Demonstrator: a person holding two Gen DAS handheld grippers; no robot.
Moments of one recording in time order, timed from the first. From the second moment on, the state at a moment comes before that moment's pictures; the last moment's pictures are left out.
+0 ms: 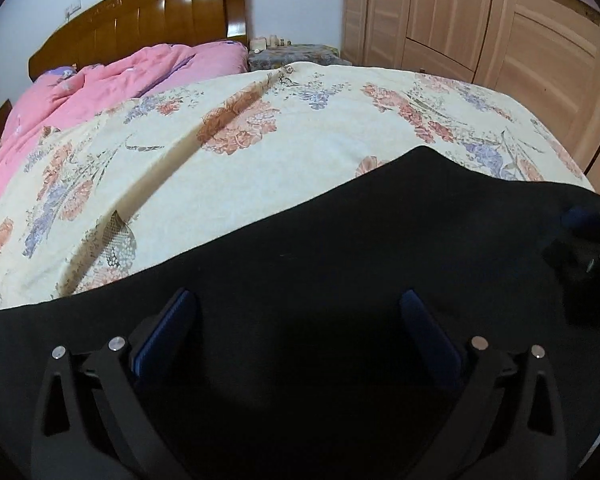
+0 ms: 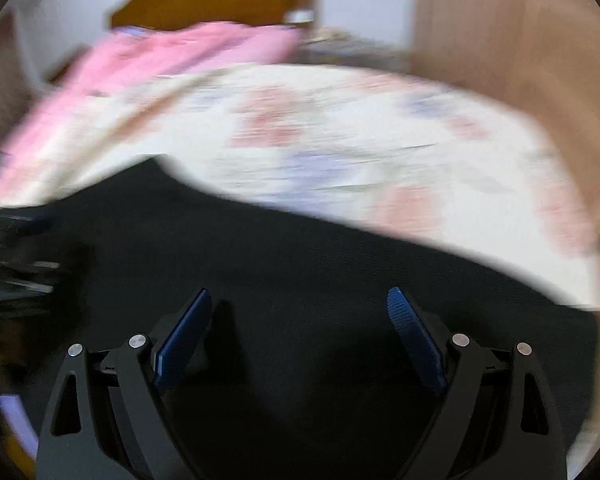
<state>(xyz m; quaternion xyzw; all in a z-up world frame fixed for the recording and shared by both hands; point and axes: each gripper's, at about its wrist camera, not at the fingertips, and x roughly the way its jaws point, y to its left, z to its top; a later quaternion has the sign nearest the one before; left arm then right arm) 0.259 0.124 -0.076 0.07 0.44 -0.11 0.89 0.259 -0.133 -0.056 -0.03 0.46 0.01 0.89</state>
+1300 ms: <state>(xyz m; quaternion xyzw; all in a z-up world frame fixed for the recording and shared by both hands) 0.263 0.127 -0.078 0.07 0.44 -0.11 0.89 0.122 -0.177 -0.069 -0.06 0.41 0.06 0.91</state>
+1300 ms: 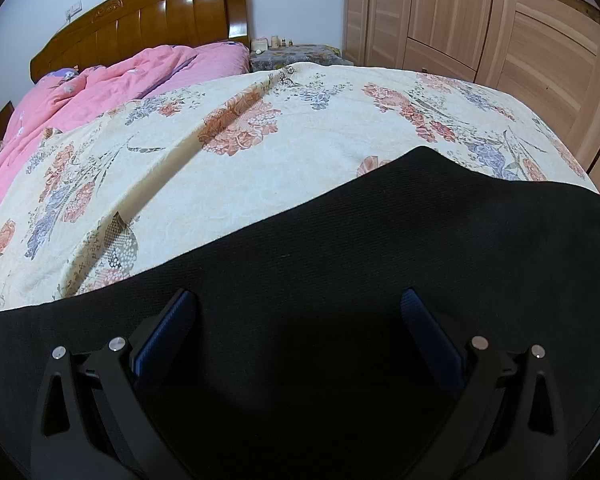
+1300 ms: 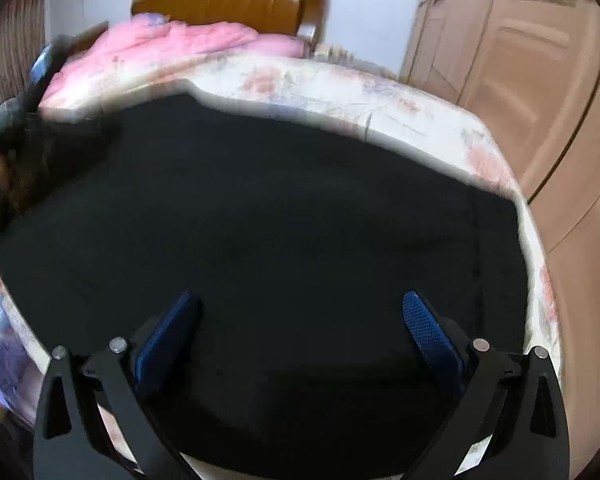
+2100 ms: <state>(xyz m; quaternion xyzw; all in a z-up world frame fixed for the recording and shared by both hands) 0.318 -0.020 -0.077 0.15 0.42 -0.19 0.88 0.101 -0.190 -0.076 -0.04 0.39 0.08 0.92</state>
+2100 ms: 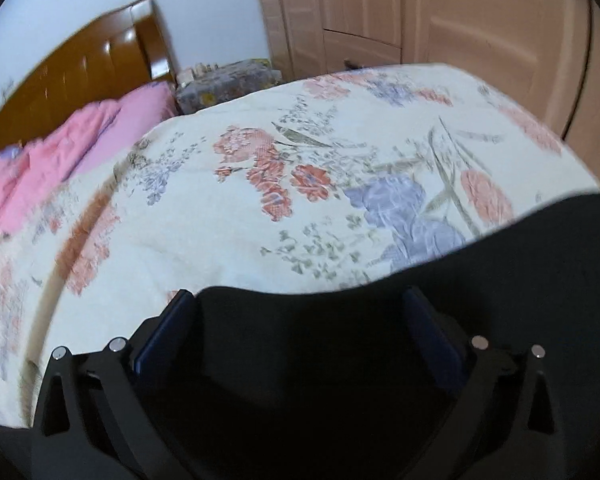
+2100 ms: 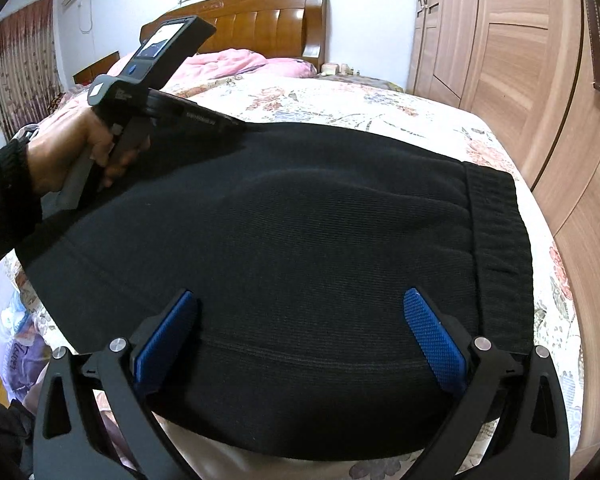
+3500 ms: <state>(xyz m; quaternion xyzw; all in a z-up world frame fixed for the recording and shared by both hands) 0.276 0.086 -0.076 0.09 0.43 -0.13 0.89 0.167 -0.124 -0.049 -0.11 0.42 0.05 0.90</state>
